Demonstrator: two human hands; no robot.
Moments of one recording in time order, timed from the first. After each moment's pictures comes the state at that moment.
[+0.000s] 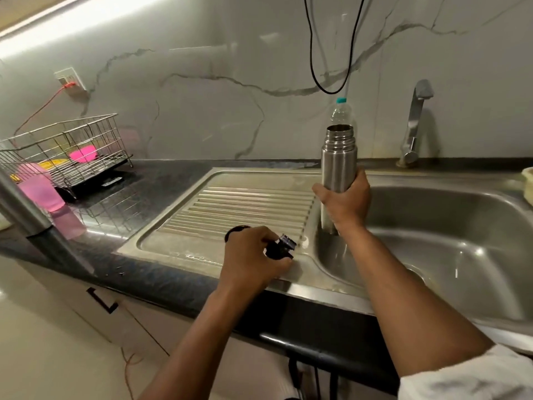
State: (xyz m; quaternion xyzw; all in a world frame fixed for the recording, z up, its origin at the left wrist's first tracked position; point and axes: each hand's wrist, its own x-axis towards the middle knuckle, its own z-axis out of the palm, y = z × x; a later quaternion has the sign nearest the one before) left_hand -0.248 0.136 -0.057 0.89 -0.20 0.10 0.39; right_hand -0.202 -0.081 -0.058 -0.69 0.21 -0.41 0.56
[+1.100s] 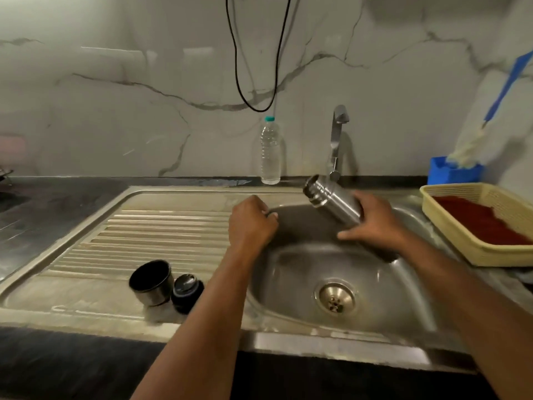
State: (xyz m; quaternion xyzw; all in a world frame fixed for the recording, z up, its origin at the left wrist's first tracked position) left_hand -0.160 -0.039 -0.051 0.90 -0.19 0.07 0.40; right_hand -0.292 -0.260 -0.049 -0.92 0.18 -0.20 0.28
